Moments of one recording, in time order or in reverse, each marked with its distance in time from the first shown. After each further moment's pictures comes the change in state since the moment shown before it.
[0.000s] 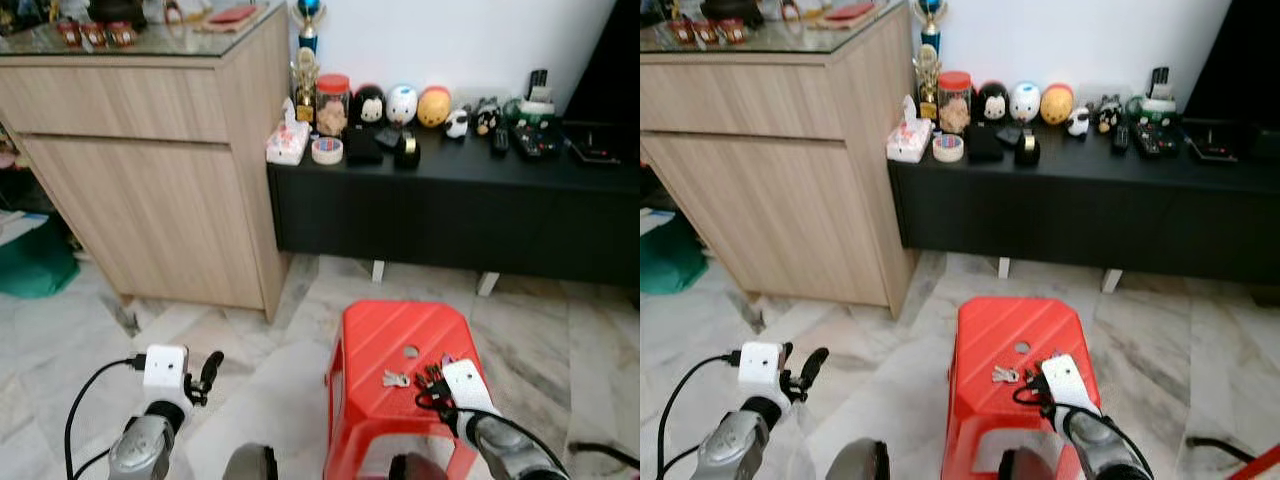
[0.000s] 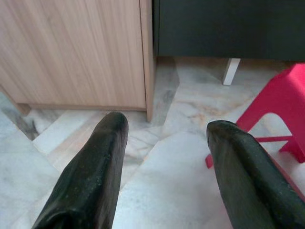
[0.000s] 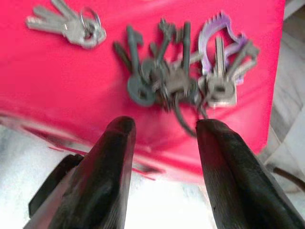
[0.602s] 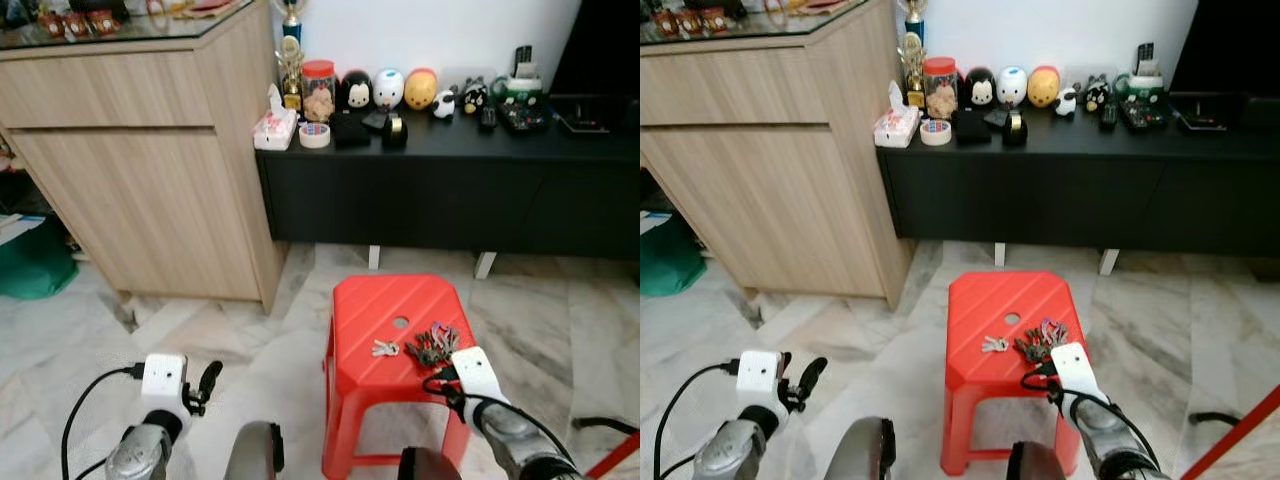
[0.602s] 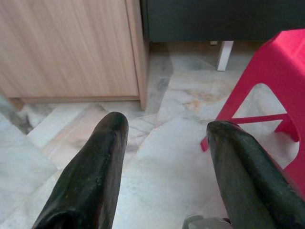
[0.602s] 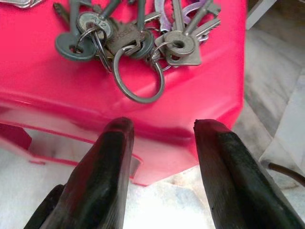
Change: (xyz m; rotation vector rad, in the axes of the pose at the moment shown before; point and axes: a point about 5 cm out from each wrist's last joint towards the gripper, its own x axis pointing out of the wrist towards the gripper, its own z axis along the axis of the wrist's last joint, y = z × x) left arm -0.005 0.001 -0.003 0.004 0.016 -0.005; right arm 0.000 -0.014 0.021 0.016 -0.076 -0.051
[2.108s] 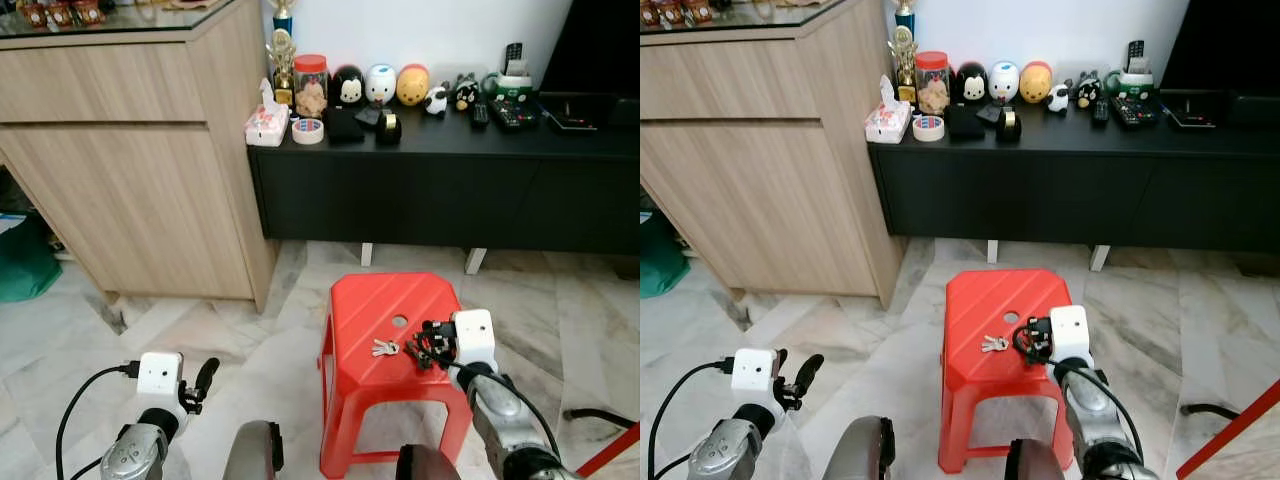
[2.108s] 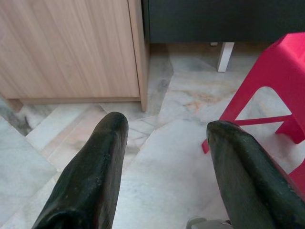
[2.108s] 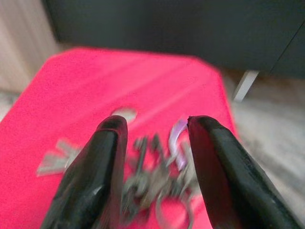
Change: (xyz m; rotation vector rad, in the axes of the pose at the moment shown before) left arm -0.004 0.002 0.005 -0.002 -0.015 0.012; right arm -0.006 0.019 0.036 0.185 -0.395 0.049
